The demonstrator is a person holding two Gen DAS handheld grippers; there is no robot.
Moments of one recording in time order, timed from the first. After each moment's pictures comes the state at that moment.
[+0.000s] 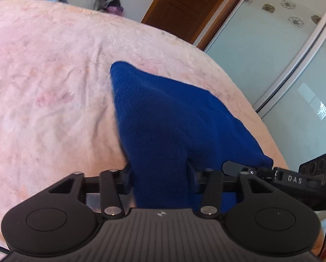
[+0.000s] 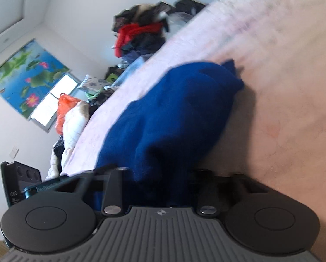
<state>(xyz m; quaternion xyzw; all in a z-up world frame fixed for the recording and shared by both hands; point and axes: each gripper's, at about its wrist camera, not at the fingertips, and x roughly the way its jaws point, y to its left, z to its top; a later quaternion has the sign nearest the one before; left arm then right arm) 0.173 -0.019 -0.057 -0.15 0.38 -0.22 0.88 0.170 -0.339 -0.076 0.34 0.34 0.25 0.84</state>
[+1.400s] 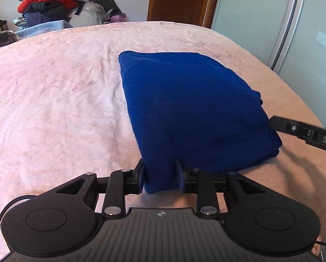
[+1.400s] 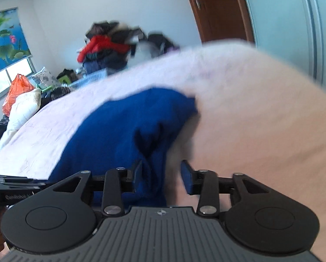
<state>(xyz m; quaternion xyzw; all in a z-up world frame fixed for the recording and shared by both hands) 0.064 -0.044 -0.033 0.01 0.39 -0.15 0.91 0.026 -0.298 -0.015 0.11 0.26 0.10 0.95</state>
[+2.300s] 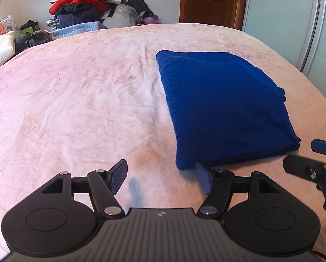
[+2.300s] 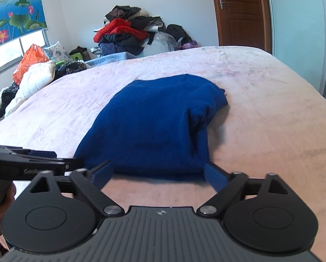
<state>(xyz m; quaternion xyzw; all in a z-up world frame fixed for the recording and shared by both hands) 0.033 -0.031 -0.027 0.03 0.39 -0.05 0.92 -0.003 -0.252 -0.008 0.06 0.31 0.12 0.94</state>
